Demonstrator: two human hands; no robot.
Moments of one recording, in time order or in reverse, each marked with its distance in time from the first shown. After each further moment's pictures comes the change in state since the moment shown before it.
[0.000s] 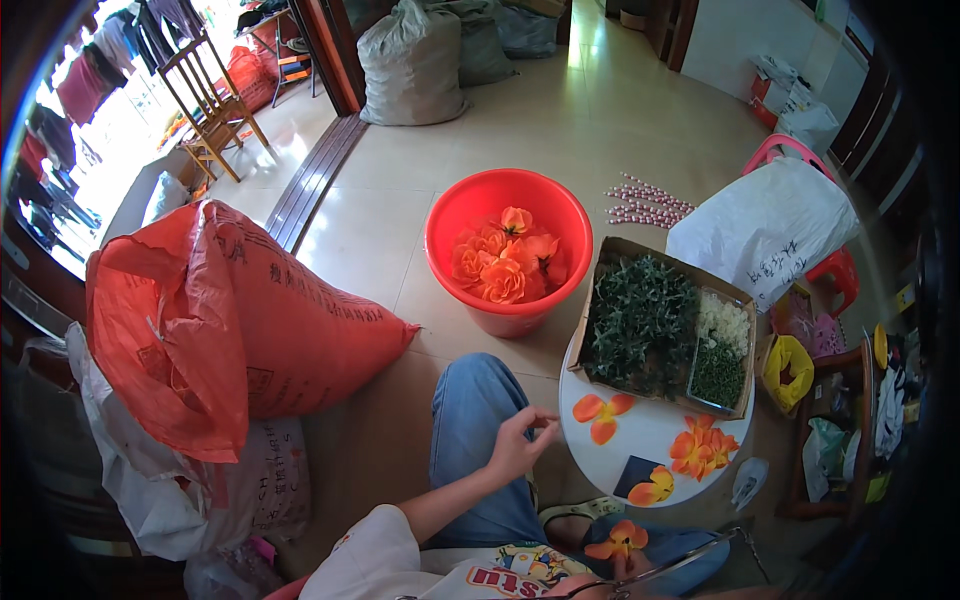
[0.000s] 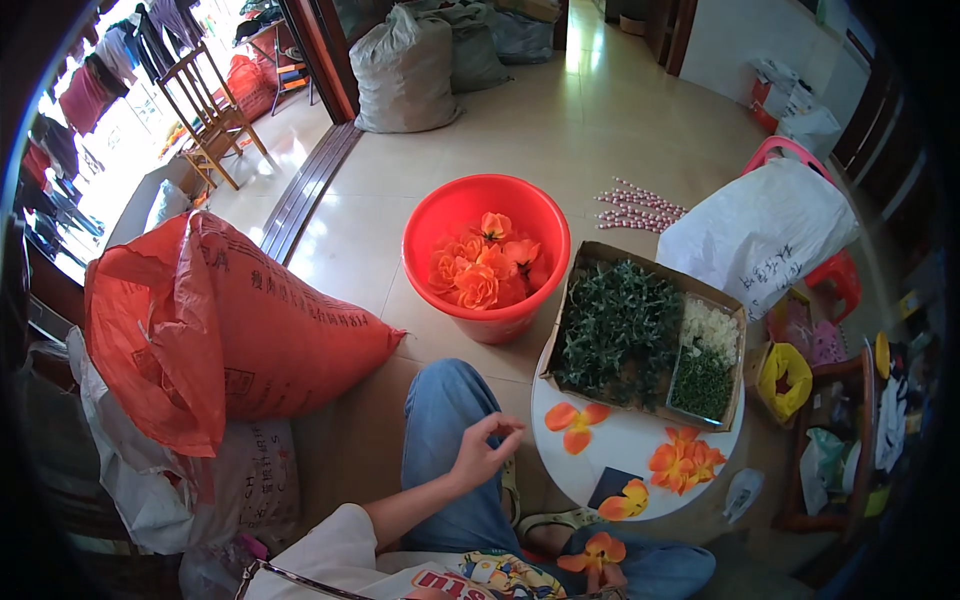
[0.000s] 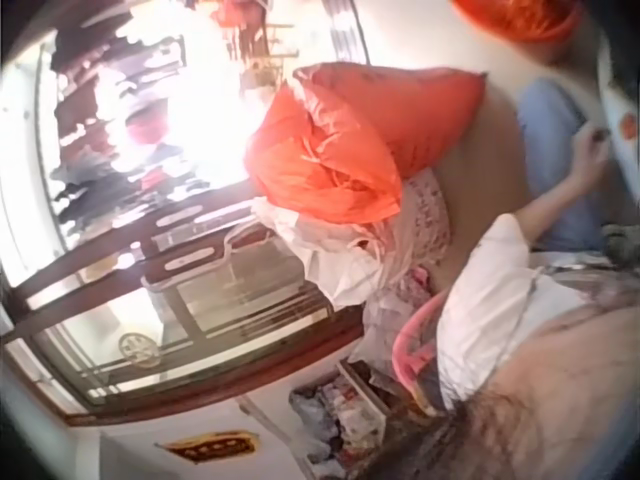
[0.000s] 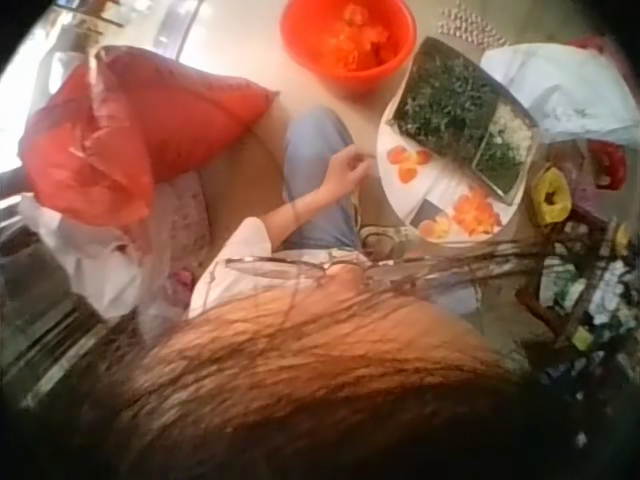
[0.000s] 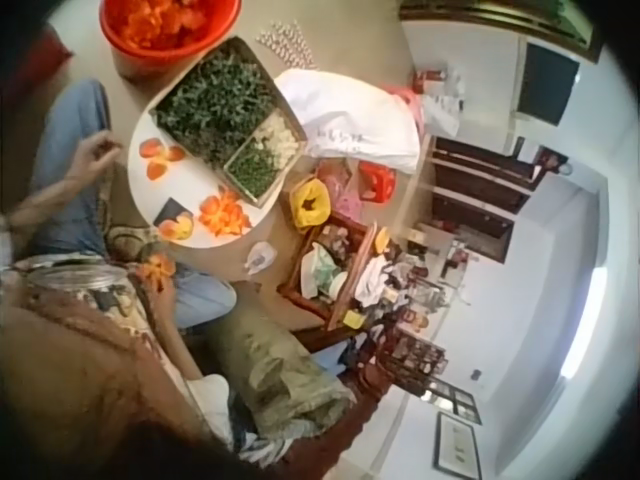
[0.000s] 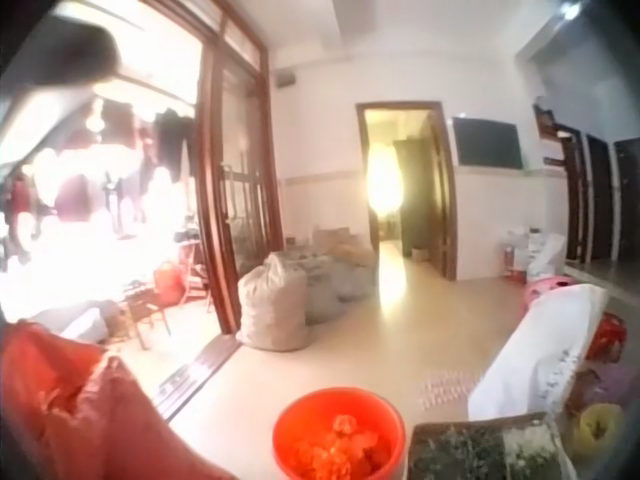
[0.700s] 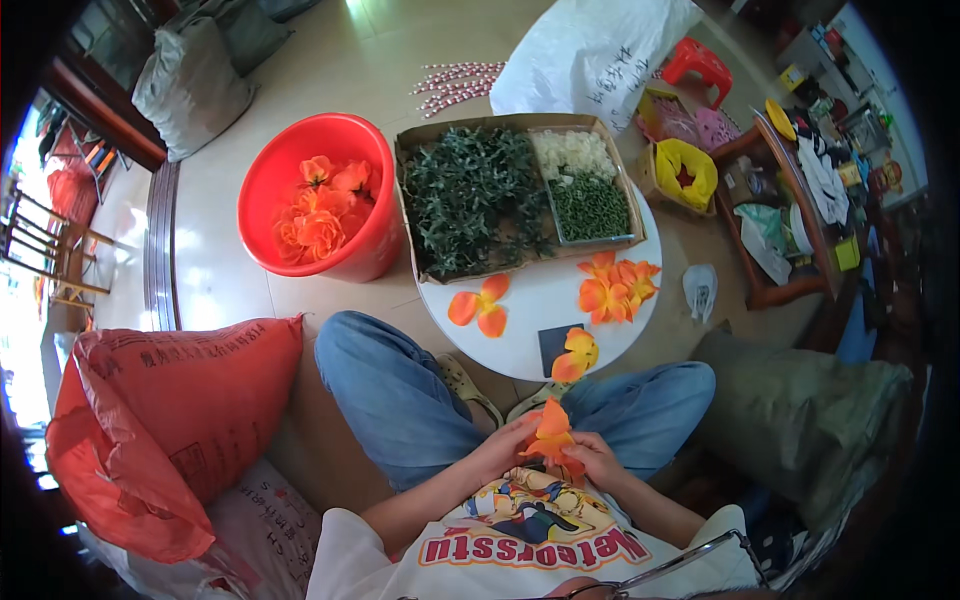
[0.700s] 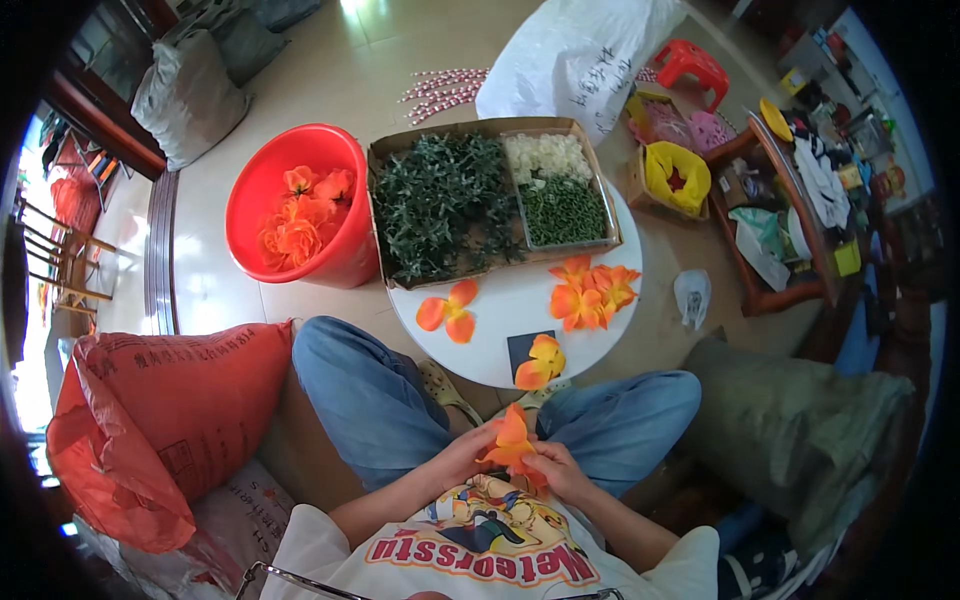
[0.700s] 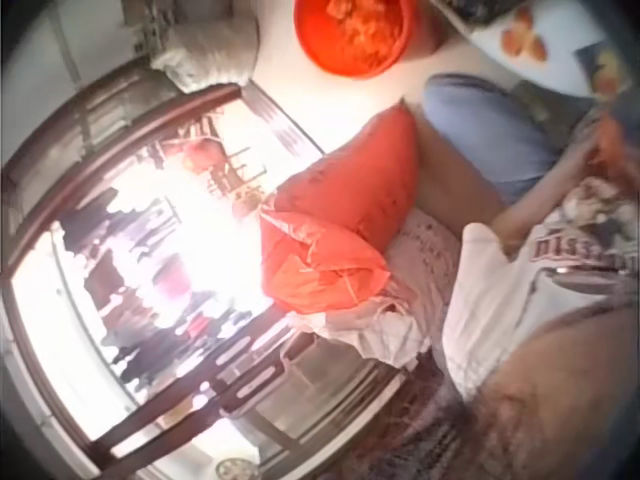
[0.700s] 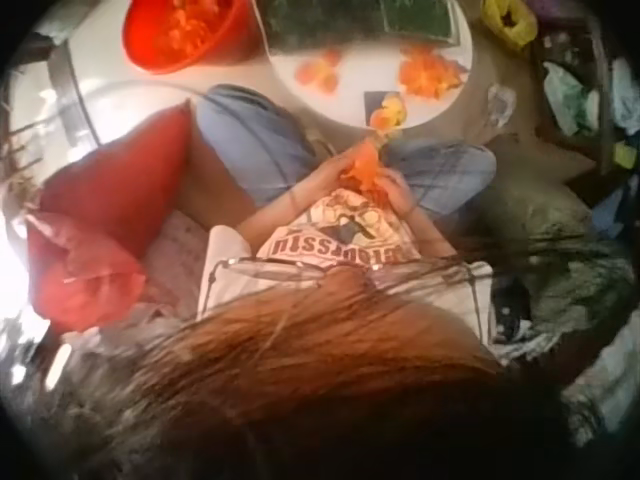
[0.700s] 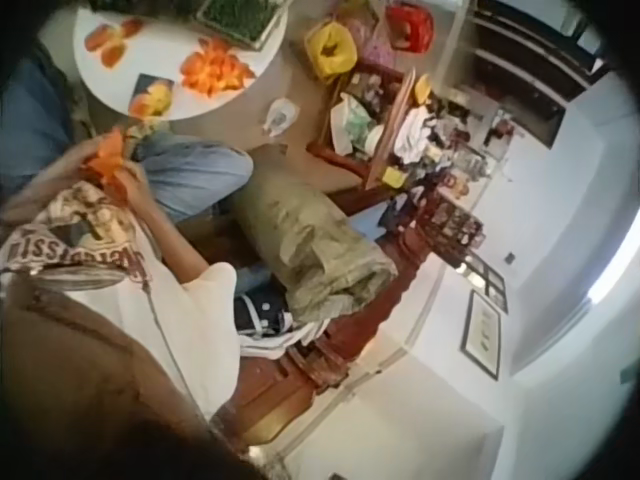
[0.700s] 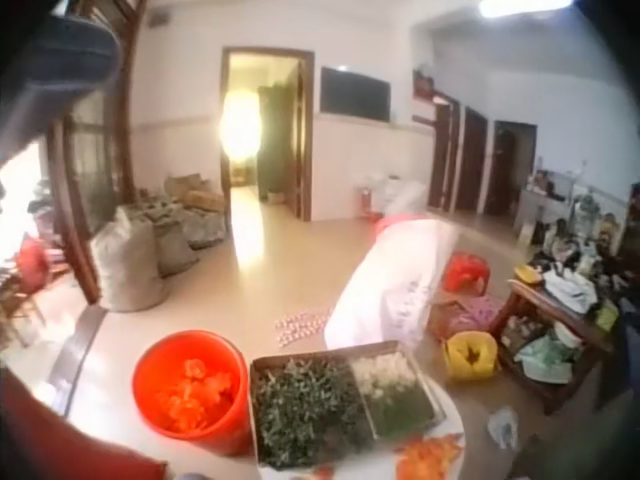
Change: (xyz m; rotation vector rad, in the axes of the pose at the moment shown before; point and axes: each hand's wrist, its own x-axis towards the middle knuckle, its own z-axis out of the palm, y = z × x) left_hand -0.100 0.015 0.064 -0.791 -0.839 -1.297; right_hand 0.009 -0.071 0.013 1.015 -0.369 0.274
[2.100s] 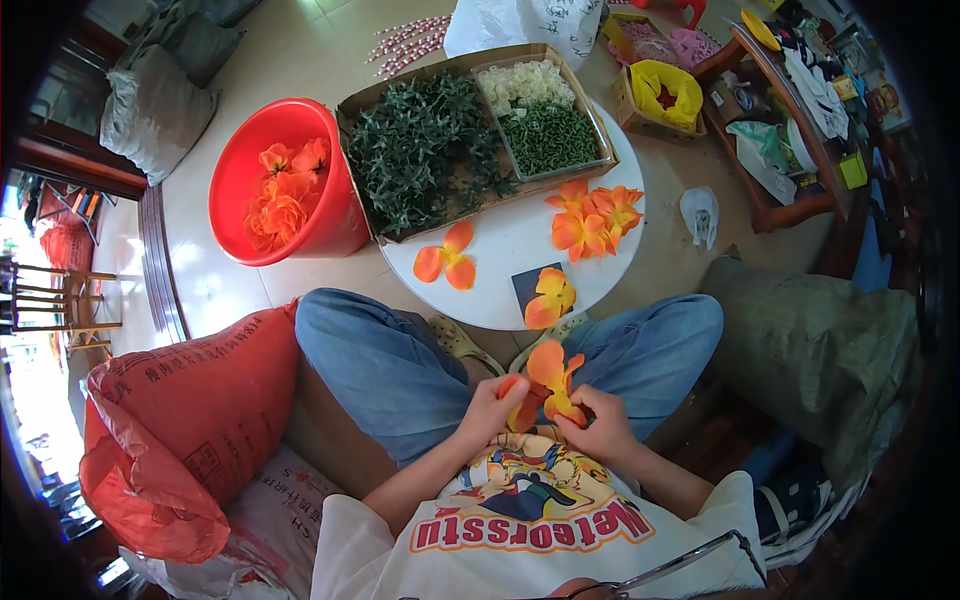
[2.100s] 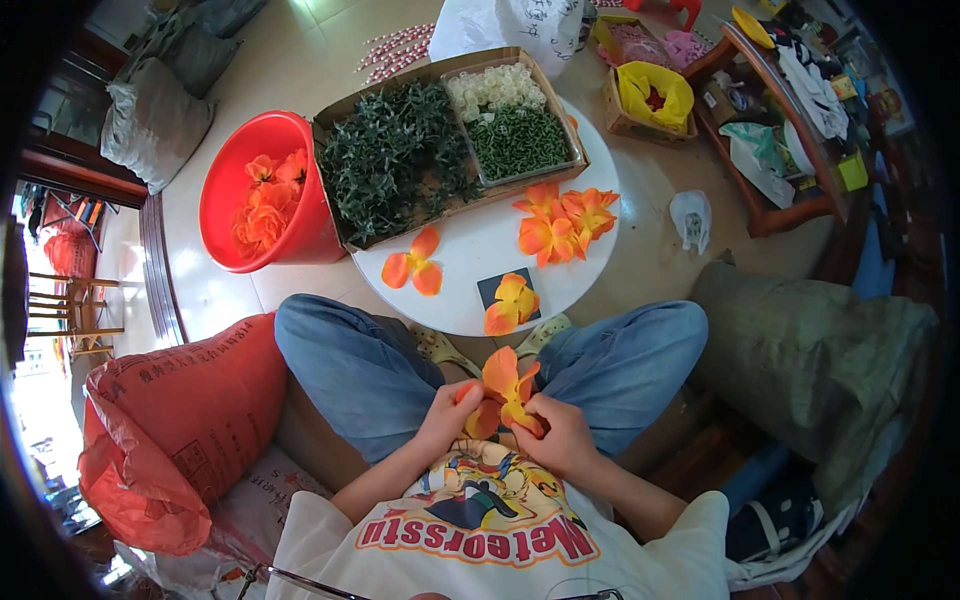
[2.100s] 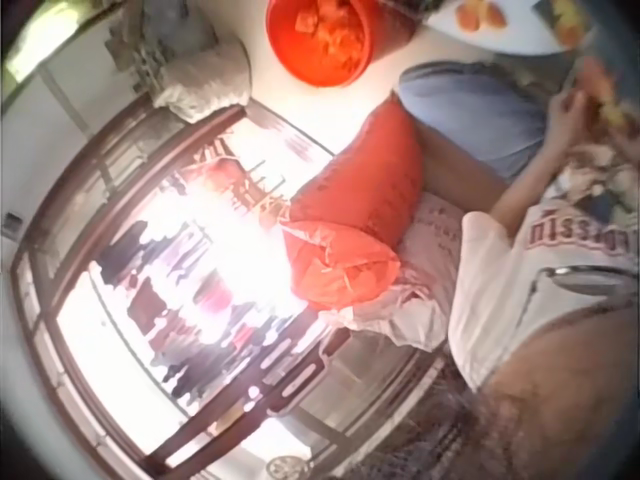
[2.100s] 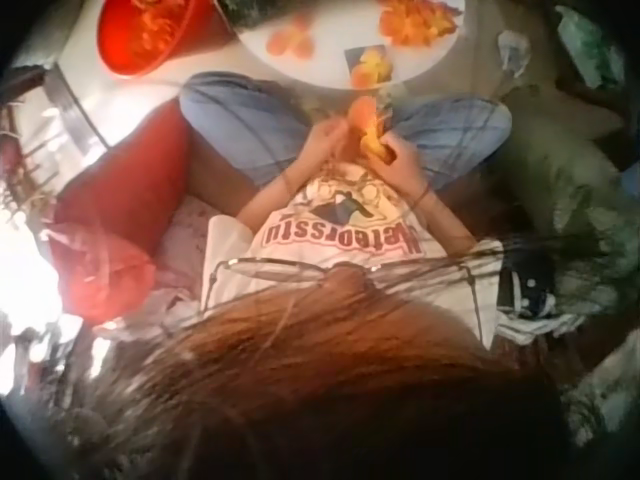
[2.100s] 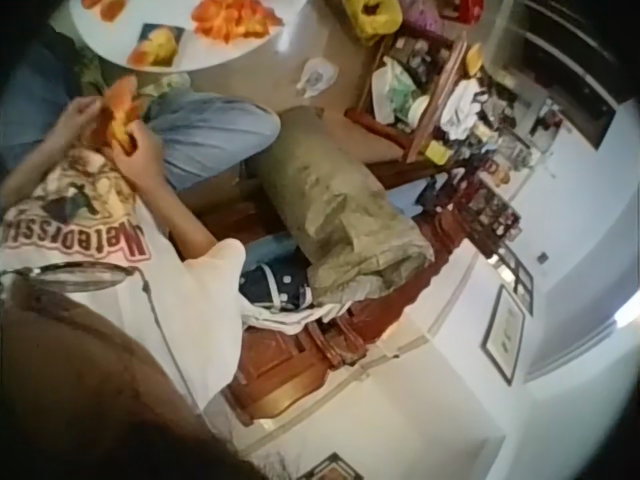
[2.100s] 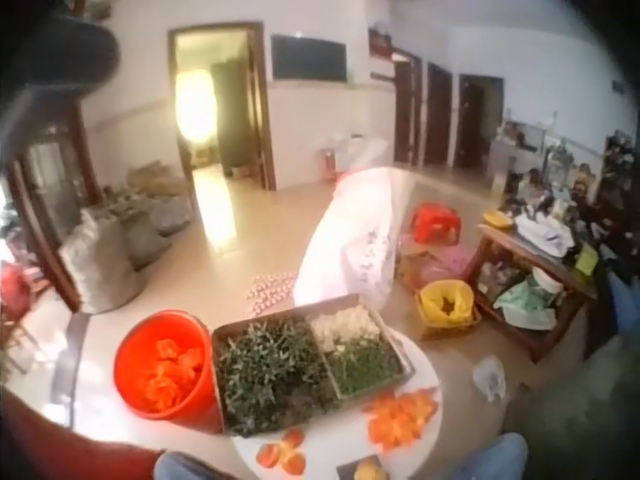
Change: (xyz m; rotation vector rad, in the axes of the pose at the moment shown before) left_hand -0.004 -0.003 0.016 0.734 0.261 0.405; right_hand -0.029 -0.030 0.017 -0.627 0.371 -0.279
